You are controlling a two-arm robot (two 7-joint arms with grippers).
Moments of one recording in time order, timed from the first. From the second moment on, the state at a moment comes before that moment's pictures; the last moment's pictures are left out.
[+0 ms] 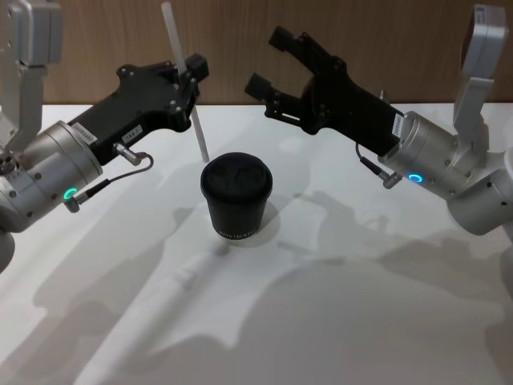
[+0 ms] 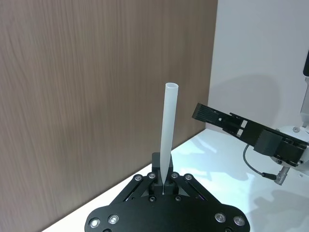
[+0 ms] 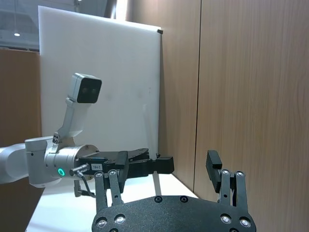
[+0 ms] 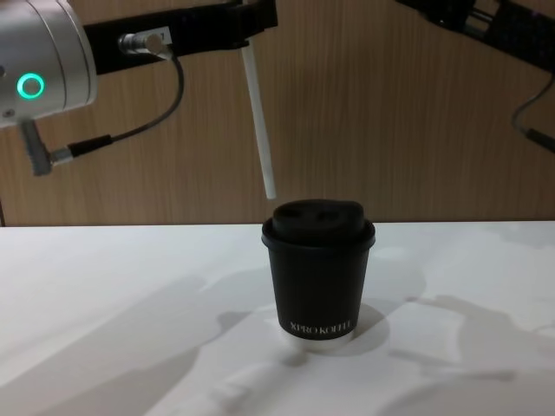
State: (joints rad) left arm -0.40 0.51 0.46 -1.74 -0.67 0.04 -0.34; right arm 0.50 0.32 -0.32 -1.37 0.71 -0.13 1.01
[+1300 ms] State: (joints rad) left arm -0.42 0.45 0.46 -1.68 -0.66 0.07 -0.38; right arm 0.50 0.32 -0.32 -1.37 0.71 -0.13 1.01
